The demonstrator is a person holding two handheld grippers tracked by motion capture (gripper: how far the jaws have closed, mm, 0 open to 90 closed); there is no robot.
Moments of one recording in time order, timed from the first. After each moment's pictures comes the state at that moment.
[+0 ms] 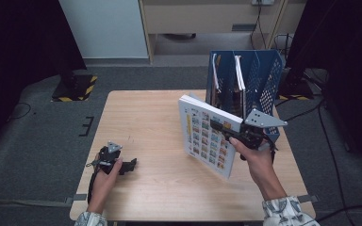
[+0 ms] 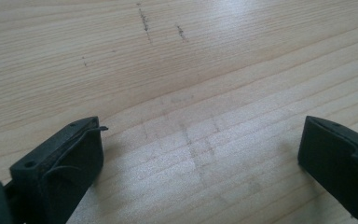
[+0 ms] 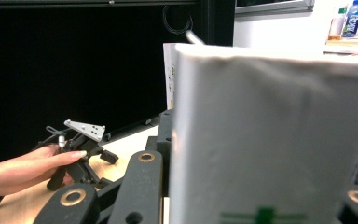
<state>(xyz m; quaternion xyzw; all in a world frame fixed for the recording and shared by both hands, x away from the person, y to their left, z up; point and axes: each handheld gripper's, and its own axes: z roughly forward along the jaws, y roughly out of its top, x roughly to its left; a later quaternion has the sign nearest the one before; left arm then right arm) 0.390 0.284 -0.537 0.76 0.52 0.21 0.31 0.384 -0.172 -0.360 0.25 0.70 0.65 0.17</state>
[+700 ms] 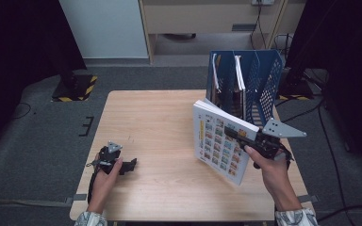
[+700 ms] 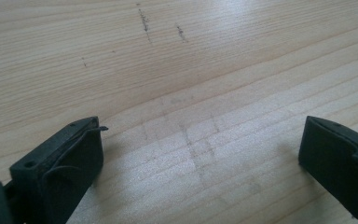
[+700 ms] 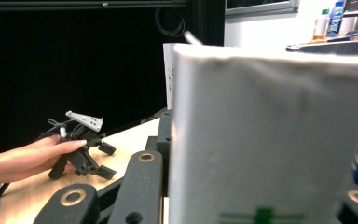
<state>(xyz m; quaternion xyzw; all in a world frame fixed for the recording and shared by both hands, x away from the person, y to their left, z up) 0.391 0.284 -0.537 0.76 0.52 0.21 0.31 0.361 -0.208 -0.367 0.26 0.69 0.65 0.18</state>
